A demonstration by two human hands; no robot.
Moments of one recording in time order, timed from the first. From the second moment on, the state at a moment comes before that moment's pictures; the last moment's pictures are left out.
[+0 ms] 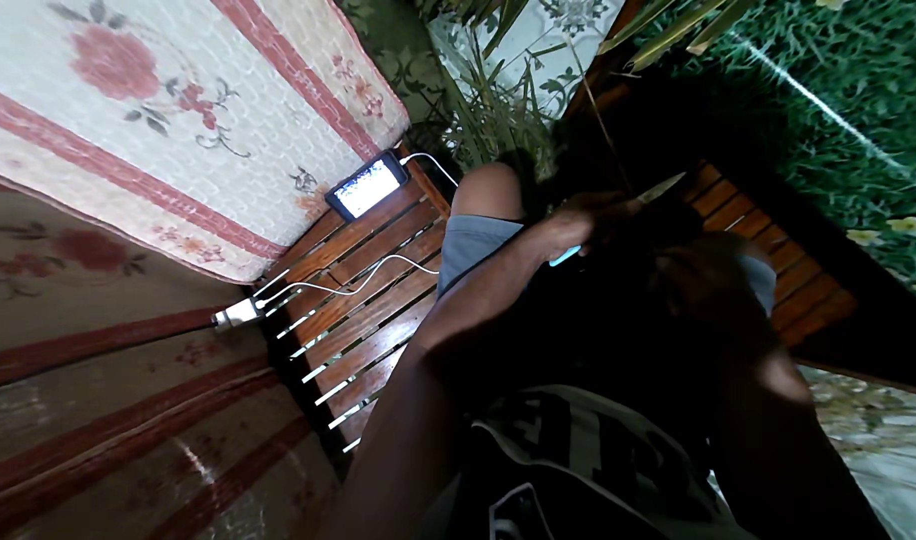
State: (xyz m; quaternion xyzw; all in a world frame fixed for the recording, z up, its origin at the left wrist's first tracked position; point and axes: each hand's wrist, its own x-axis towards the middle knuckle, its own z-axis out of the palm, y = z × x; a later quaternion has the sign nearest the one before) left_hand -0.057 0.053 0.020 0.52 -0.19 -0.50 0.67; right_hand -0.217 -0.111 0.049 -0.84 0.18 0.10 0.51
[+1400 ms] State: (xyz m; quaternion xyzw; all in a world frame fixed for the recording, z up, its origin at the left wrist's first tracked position) left_hand -0.019 0.065 0.018 0.51 -0.11 -0.33 0.79; right_hand -0.227 -0.131 0.057 -0.85 0.14 0.15 0.48
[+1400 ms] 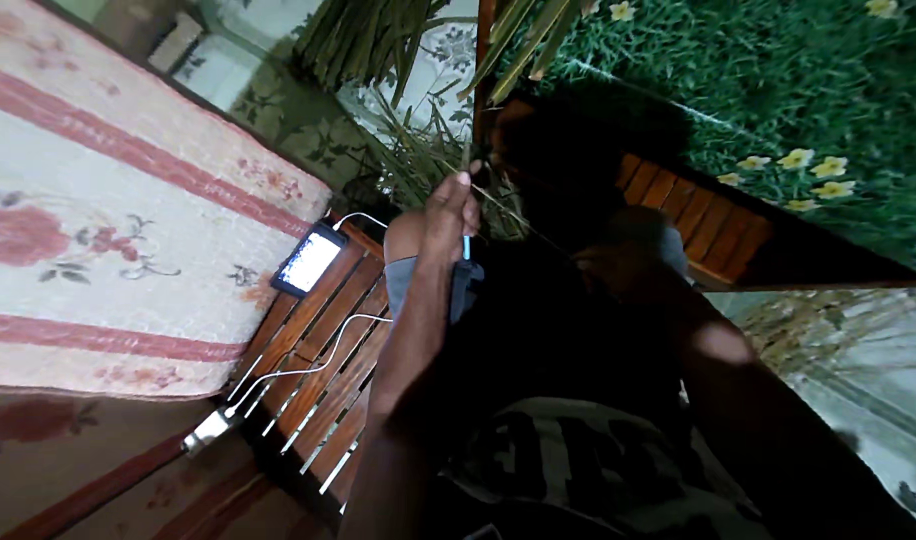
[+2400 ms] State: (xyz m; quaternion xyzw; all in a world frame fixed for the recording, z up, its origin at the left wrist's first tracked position) left_hand -0.053 0.056 0.006 0.50 -0.10 -0.43 0.74; right_hand -0.239 -0.140 0.046 -0.87 0.14 0.09 0.47
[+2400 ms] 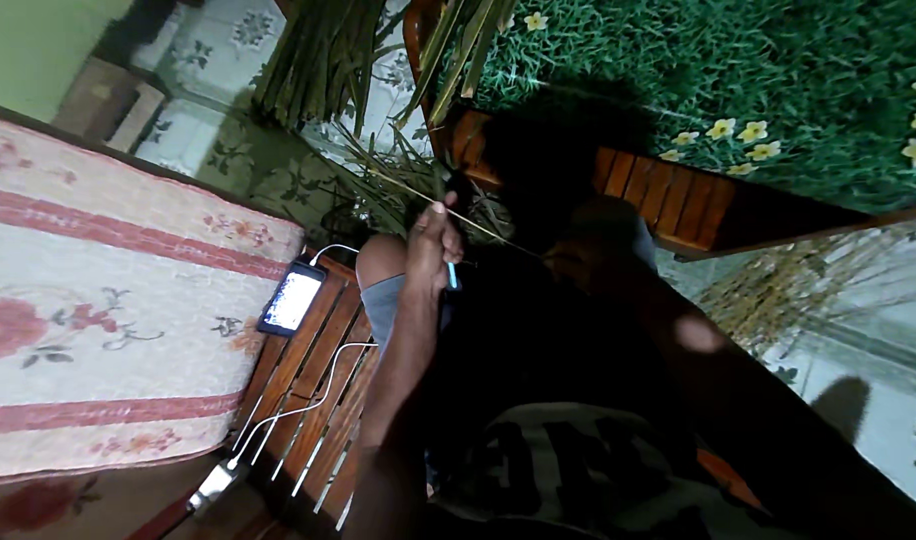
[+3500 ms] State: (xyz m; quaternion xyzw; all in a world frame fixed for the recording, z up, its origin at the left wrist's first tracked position) left_hand -0.046 0.059 0.015 0.46 -0.01 -0.43 0.78; right_hand -0.279 -0.152 0.041 -0.88 0.18 0.13 0.43
